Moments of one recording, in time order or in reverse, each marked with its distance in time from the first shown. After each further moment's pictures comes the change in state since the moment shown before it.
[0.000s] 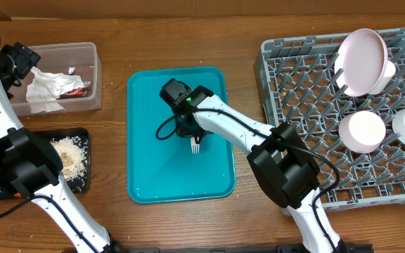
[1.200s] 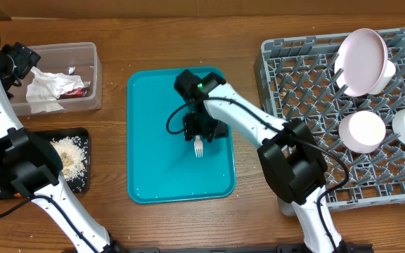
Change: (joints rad) left arm 0.000 0.000 0.000 0.000 0.000 0.000; right arm -0.069 -0.019 0.031 -0.203 -0.167 -0.132
